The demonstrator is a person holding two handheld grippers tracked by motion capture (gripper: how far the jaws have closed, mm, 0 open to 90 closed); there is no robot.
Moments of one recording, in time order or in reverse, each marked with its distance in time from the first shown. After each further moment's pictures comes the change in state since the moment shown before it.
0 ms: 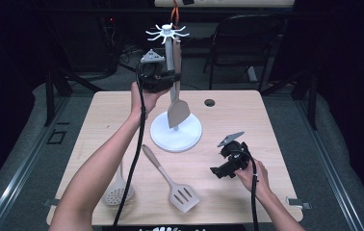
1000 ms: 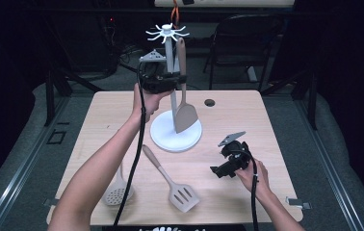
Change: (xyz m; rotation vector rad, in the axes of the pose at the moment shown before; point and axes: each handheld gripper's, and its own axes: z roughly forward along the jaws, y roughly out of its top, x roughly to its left) left arm -0.008 0.003 -0.004 -0.014 -0.134 -0.036; right arm 0.000 0.000 -0.002 -0.021 -0.009 0.008
